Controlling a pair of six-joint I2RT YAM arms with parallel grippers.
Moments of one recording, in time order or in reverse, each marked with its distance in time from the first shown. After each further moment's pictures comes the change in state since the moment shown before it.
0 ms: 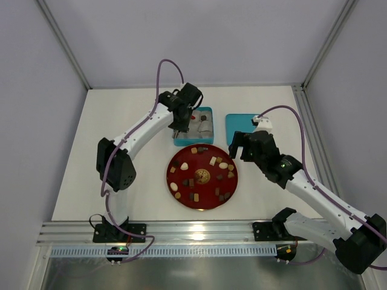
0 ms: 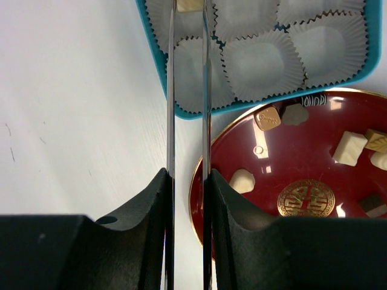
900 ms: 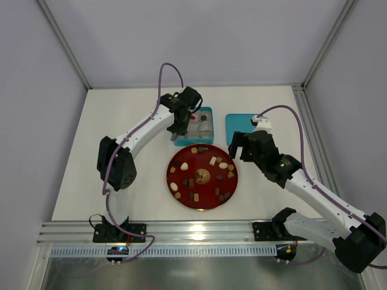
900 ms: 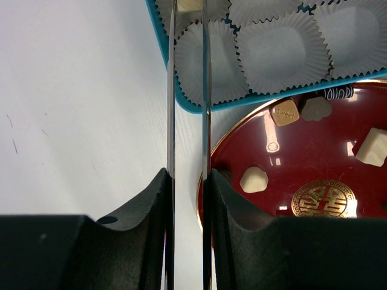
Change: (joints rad) left arm 0.012 0.017 -0.045 0.002 -0.021 0.006; right arm 0.000 0.011 0.000 0.001 -0.004 0.000
